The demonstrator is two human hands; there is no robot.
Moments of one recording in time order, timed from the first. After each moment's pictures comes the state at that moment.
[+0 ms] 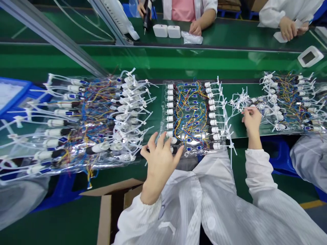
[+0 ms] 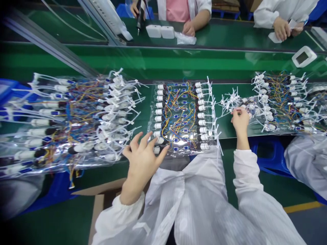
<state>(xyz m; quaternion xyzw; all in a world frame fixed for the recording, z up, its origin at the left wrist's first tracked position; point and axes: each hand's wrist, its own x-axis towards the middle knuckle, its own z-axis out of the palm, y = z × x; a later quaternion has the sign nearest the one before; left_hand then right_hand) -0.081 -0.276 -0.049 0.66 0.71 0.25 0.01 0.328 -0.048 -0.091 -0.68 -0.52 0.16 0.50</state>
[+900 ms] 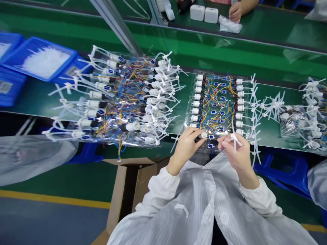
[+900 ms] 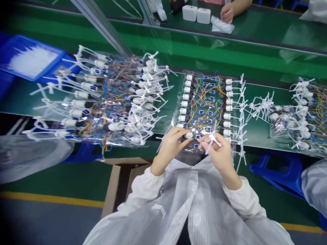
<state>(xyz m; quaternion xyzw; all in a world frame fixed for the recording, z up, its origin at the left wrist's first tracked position) -0.107 -0.242 -0.103 0.69 0.57 0.41 0.15 0.134 -0.203 -0.046 -0.42 -0.53 0.57 0.46</state>
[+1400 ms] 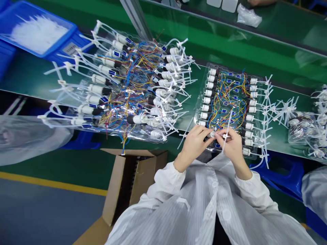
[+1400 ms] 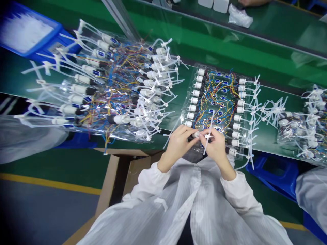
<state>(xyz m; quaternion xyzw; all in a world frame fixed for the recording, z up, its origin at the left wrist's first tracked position) -0.100 -0.243 -0.101 0.67 0.58 0.41 0.19 0.098 -0.181 -0.076 -0.48 -0.65 0.46 0.37</state>
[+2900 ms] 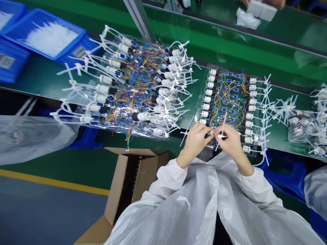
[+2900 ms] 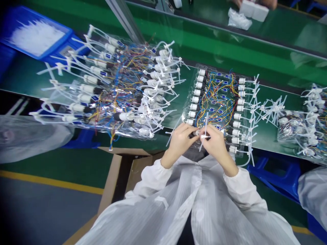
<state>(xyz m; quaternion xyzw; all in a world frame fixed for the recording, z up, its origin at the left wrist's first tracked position) -0.098 -0.242 -0.108 0.68 0.60 0.41 0.14 0.102 -0.172 -0.073 -0.37 -0.79 0.34 0.35</state>
